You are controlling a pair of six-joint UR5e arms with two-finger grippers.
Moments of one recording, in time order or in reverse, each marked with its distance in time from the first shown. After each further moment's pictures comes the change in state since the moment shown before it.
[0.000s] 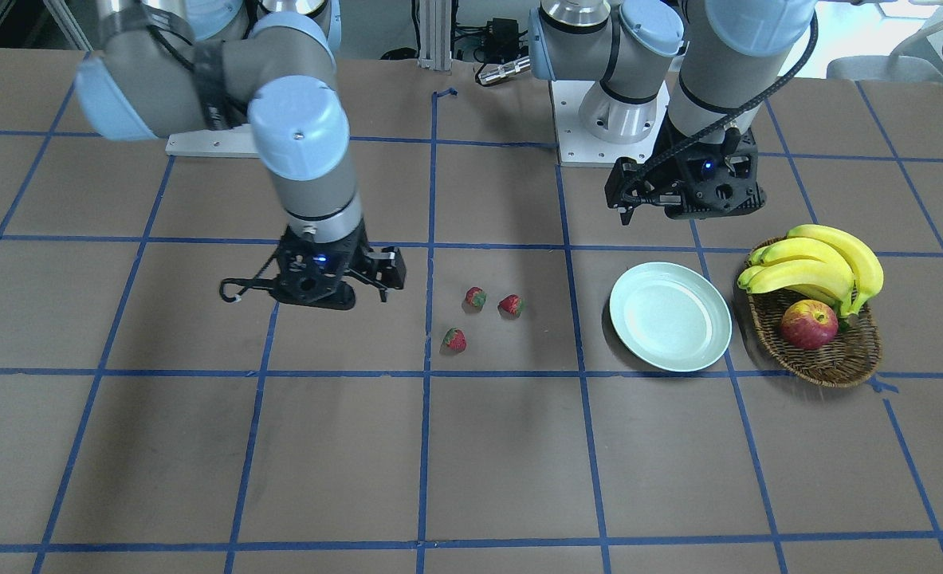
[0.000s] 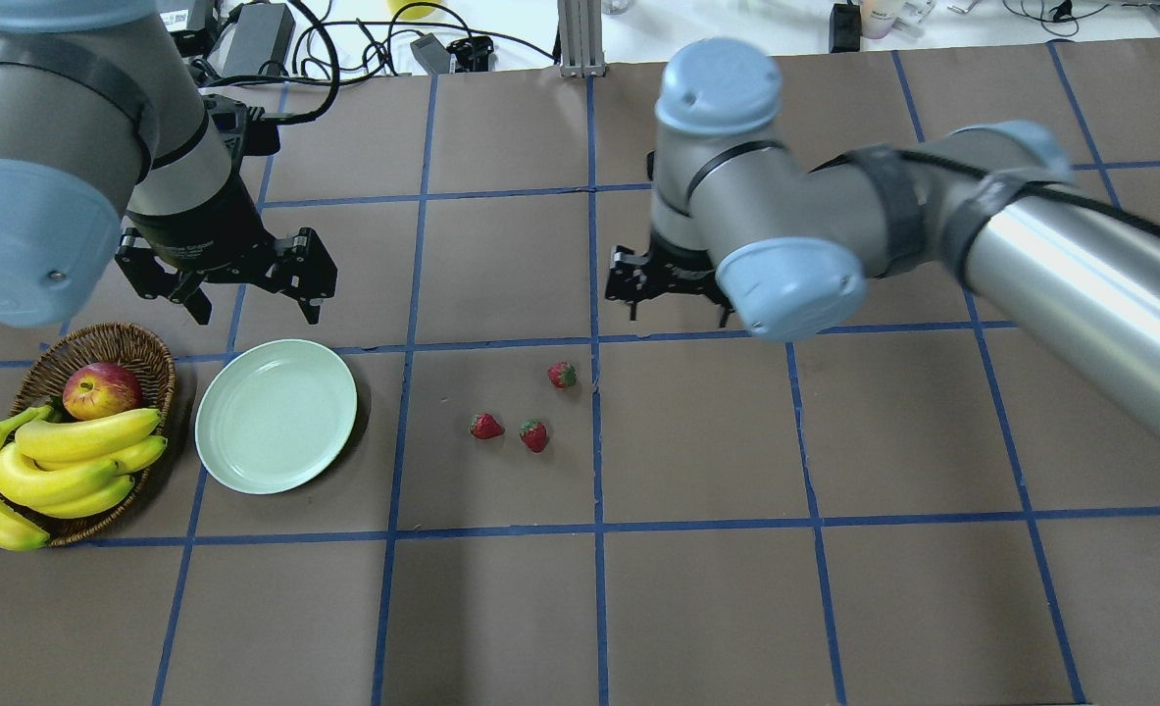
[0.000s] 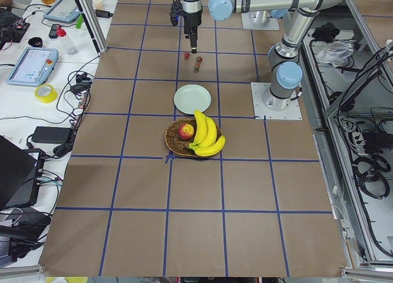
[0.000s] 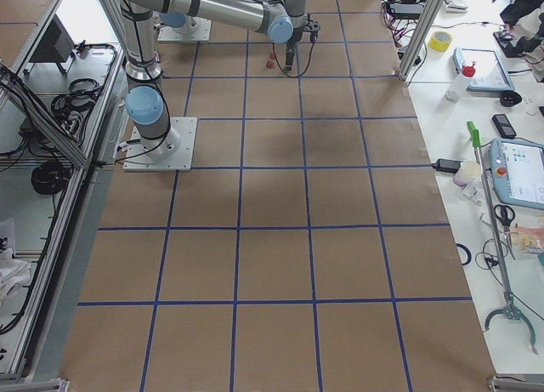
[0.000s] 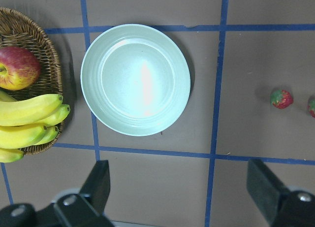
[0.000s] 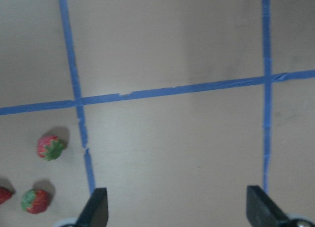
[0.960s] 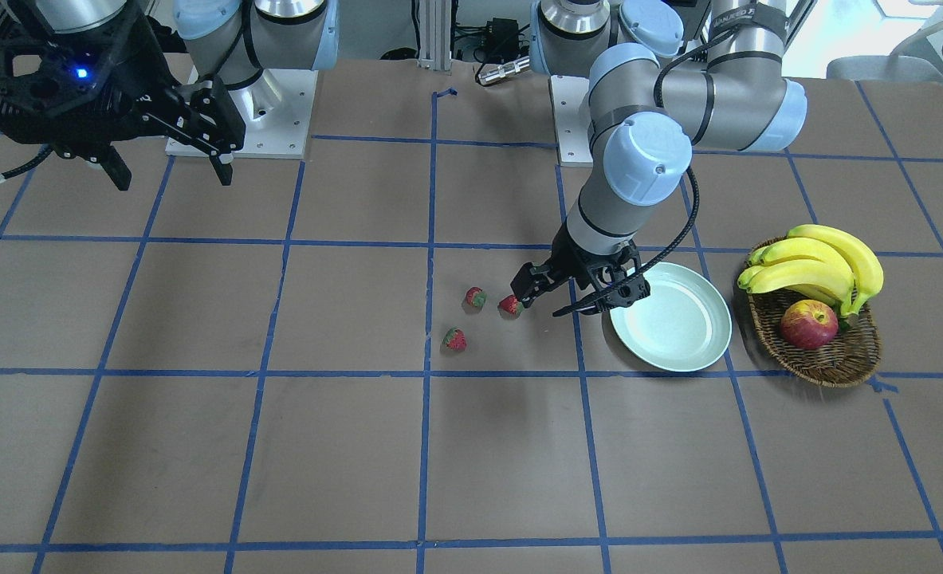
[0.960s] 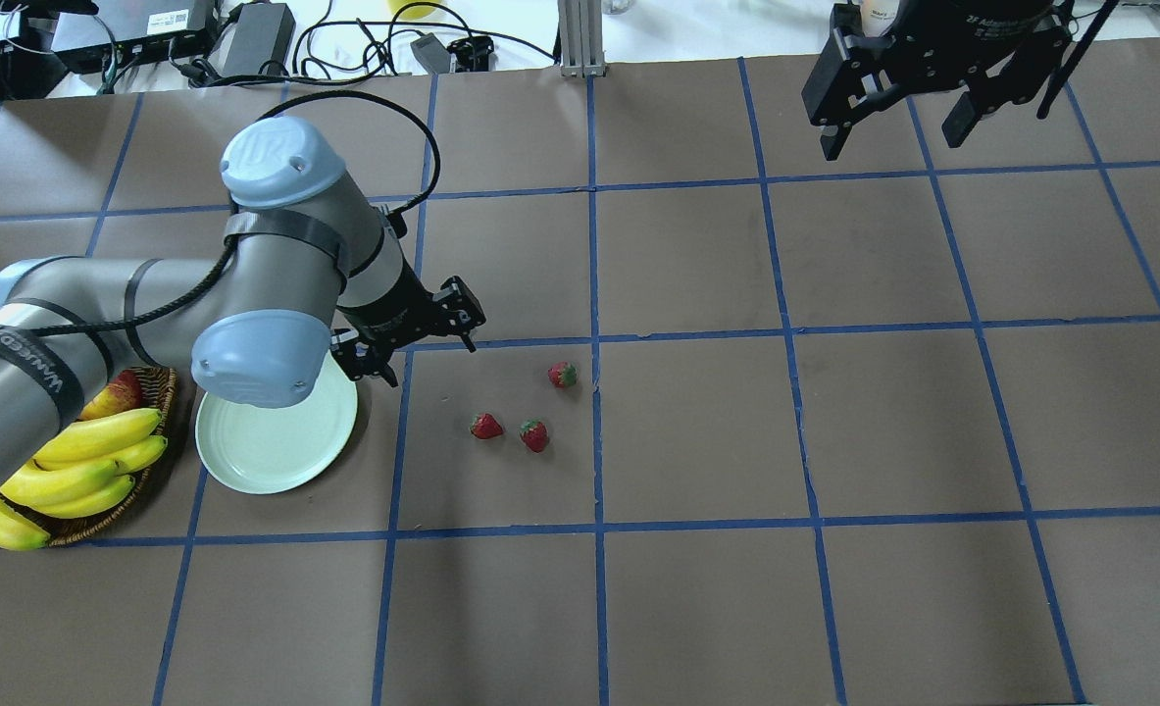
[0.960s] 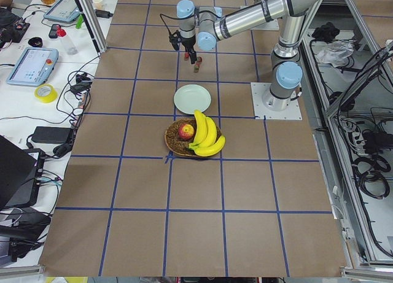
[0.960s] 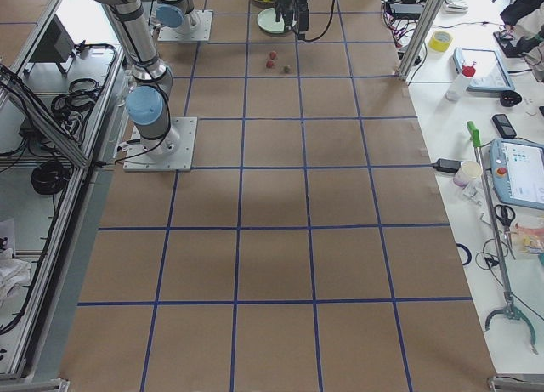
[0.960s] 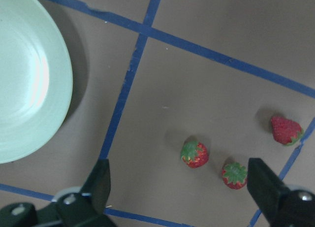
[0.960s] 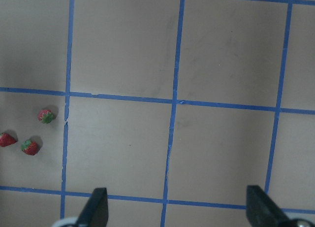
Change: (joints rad) left arm -0.117 -0.200 -0.222 0.458 -0.210 -0.437; right arm -0.160 -0.156 -0.339 0.404 -0.014 -0.345
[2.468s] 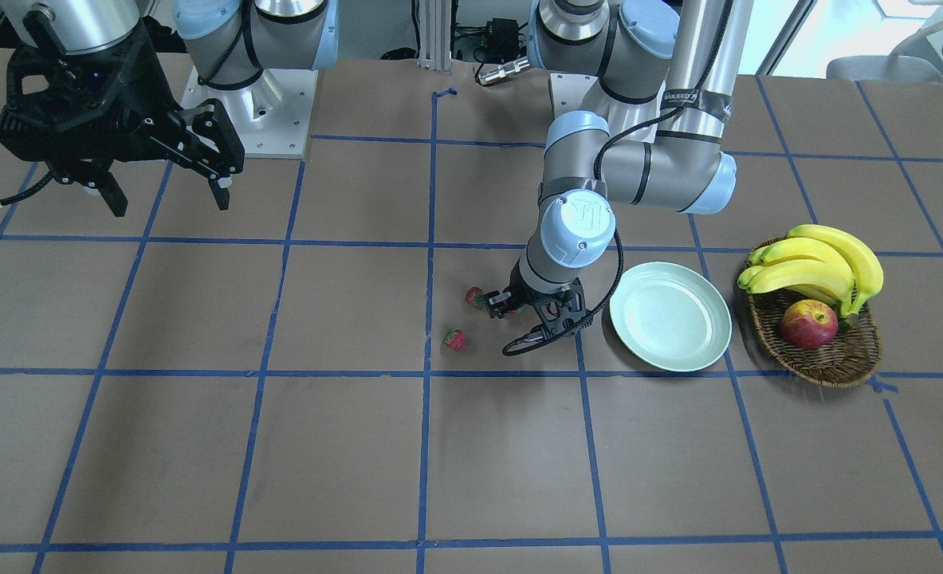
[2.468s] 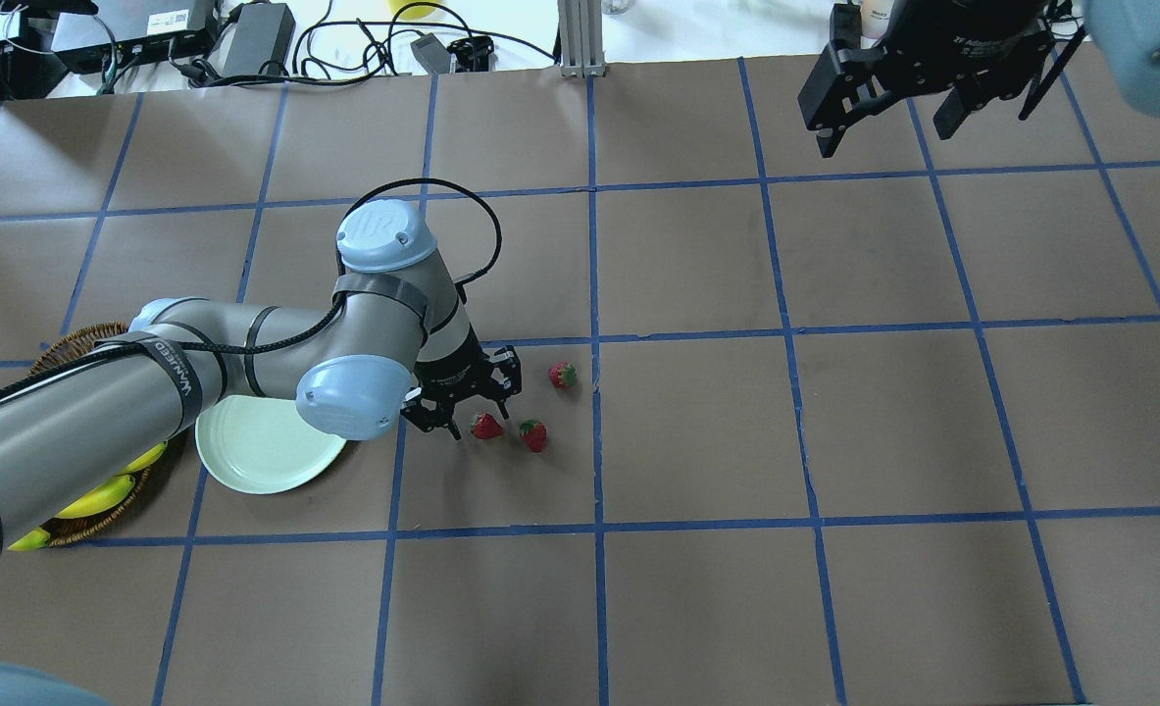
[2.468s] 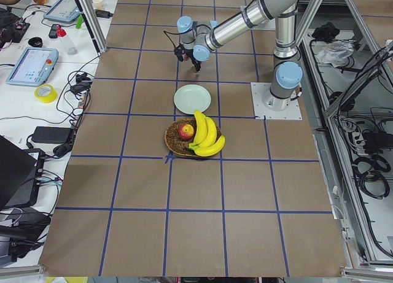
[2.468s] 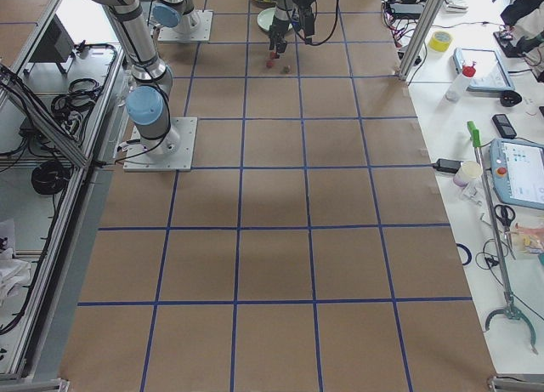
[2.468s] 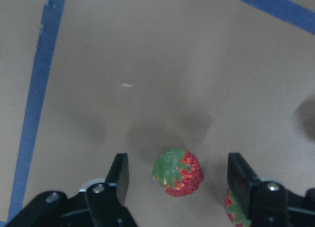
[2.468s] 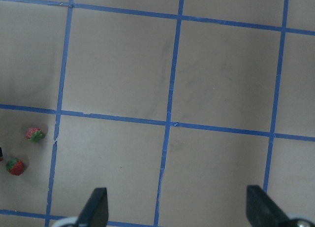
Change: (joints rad) left arm -0.053 -0.164 -0.049 0.084 -0.008 -0.050; right arm -0.001 -0.009 0.069 -0.137 -0.013 -0.022
